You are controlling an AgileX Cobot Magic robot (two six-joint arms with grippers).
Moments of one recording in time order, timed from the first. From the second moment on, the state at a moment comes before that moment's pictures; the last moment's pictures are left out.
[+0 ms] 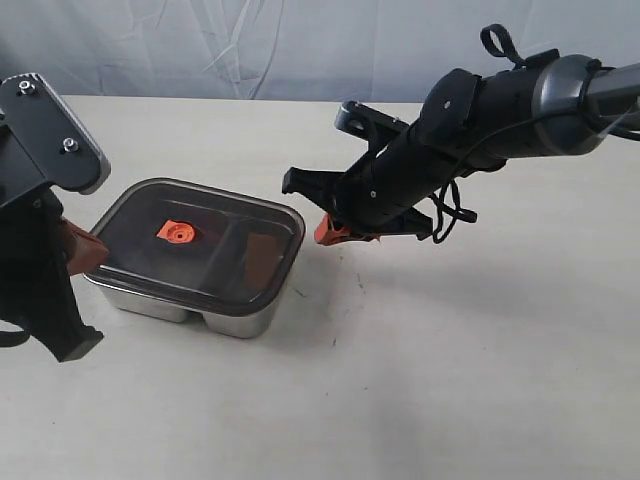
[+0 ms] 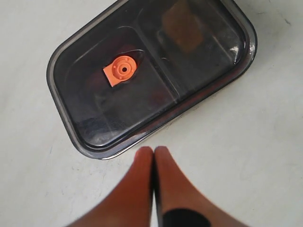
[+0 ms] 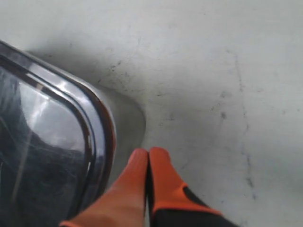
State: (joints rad) left arm -0.67 1.02 -0.70 0.25 0.71 0.09; right arm 0.66 1.95 -1.20 0.67 0.50 -0.02
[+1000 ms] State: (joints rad) left arm -0.67 1.02 -0.70 0.25 0.71 0.09; right arm 0.69 1.95 -1.21 0.72 0.45 -0.02
